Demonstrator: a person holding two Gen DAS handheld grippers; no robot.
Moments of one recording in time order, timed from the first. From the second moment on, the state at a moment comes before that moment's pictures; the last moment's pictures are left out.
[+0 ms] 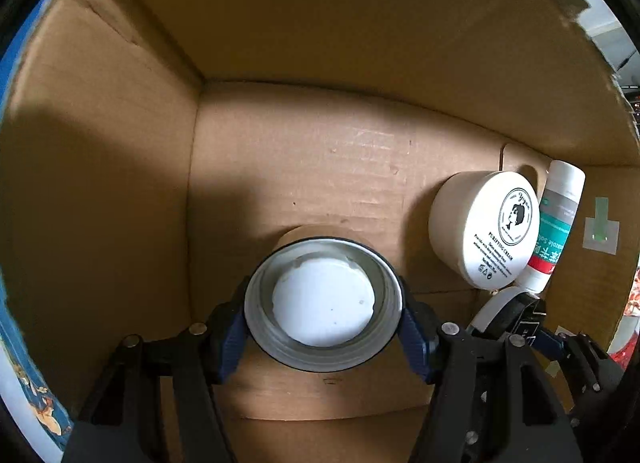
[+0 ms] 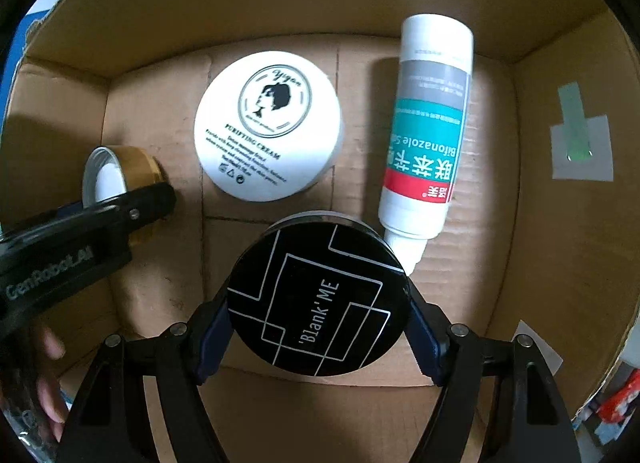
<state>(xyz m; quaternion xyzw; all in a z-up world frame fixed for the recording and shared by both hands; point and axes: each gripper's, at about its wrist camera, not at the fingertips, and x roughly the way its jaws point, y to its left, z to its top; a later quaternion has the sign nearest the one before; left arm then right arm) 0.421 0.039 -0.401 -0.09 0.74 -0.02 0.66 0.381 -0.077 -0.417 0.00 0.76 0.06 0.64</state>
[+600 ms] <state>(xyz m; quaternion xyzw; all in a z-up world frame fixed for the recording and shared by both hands) 0.404 0.028 -0.380 -0.11 0.74 -0.02 0.66 0.370 -0.070 -0.408 0.01 0.78 0.06 0.62</state>
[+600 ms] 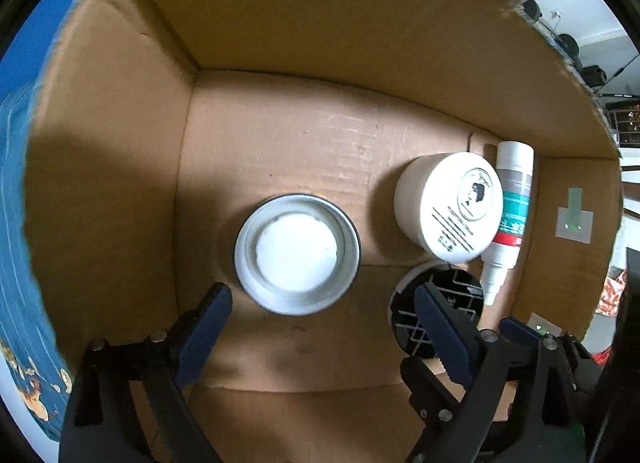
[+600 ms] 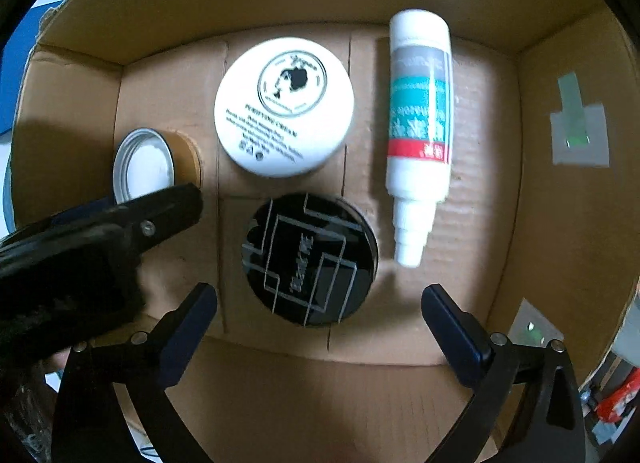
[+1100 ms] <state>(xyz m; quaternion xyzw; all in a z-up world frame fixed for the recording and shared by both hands) 0.333 0.003 -0.288 -0.10 0.67 -0.02 0.73 0.310 -0.099 -0.325 0.00 0.72 0.05 0.70</state>
